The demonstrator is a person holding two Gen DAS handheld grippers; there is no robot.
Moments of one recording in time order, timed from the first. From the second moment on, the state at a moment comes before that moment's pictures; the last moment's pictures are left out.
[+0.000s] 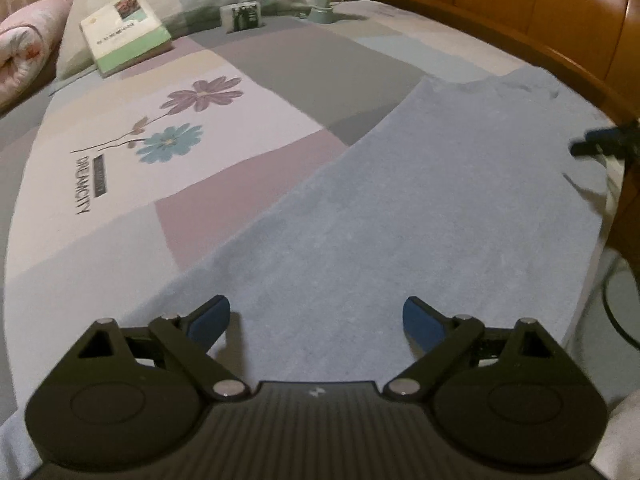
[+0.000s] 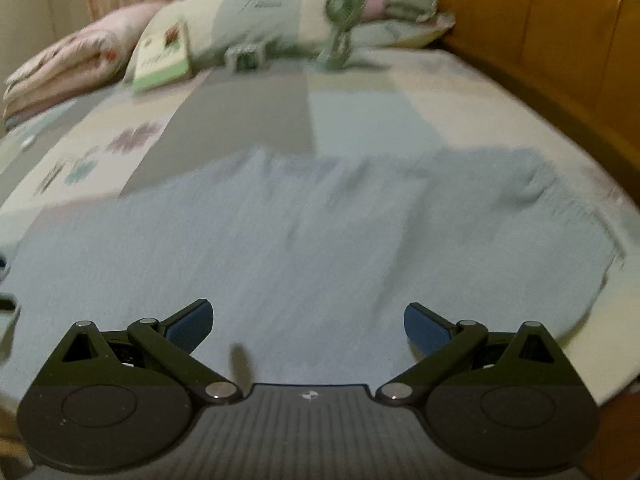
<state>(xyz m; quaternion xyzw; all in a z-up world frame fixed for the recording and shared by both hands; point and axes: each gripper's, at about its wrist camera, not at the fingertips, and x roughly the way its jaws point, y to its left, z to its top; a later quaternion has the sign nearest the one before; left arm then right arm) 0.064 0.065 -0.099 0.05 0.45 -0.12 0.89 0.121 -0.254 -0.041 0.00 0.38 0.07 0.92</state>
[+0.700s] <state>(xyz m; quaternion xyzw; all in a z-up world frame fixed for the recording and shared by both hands) 0.076 0.064 -0.104 0.04 0.47 -0.09 0.88 0.209 -0.351 -0.066 0.01 0.43 -0.06 0.90</state>
